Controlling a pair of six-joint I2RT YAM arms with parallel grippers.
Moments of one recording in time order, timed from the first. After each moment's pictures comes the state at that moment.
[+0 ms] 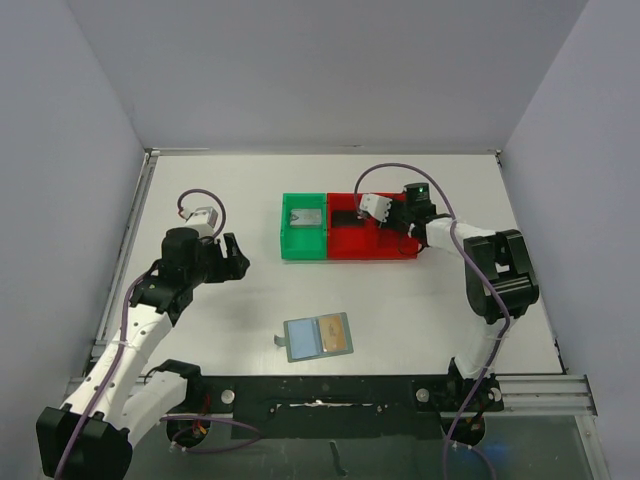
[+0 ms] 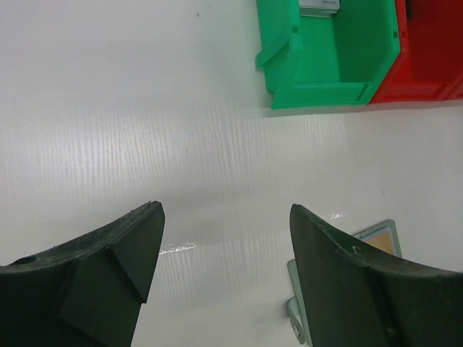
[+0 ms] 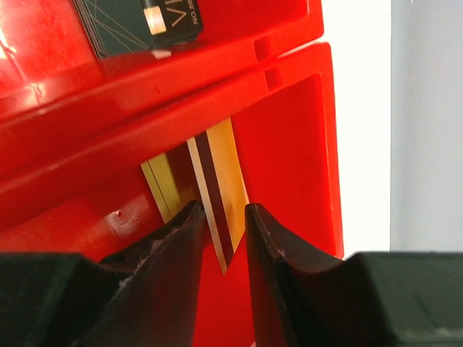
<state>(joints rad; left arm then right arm) -0.25 0.89 0.69 -0.42 0.10 -0.36 0.23 1.85 1.08 0.05 -0.19 -1.14</state>
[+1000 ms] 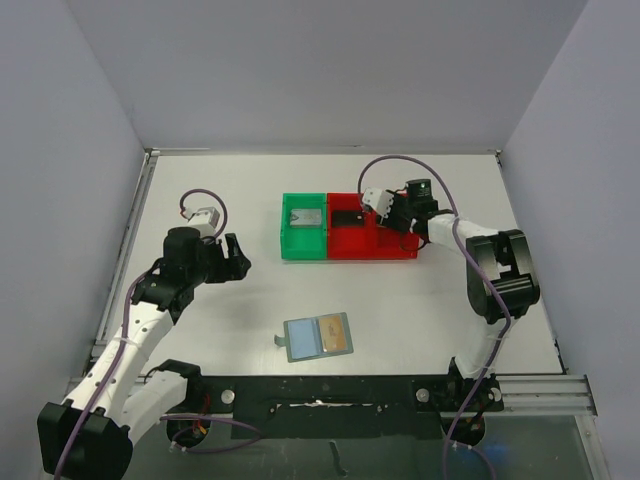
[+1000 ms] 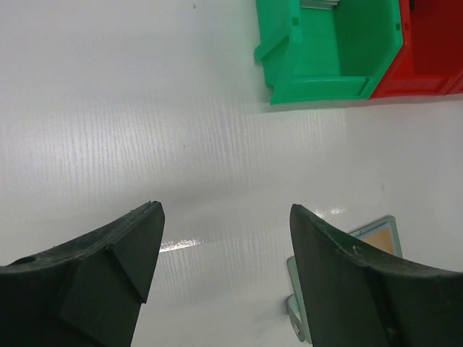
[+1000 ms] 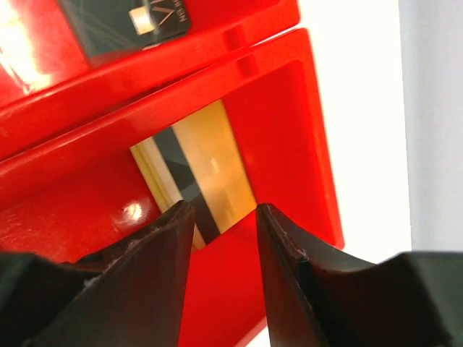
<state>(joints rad) -0.25 0.91 0.69 -0.42 0.12 -0.36 0.21 1.85 1.10 -0.02 -0.21 -1.08</state>
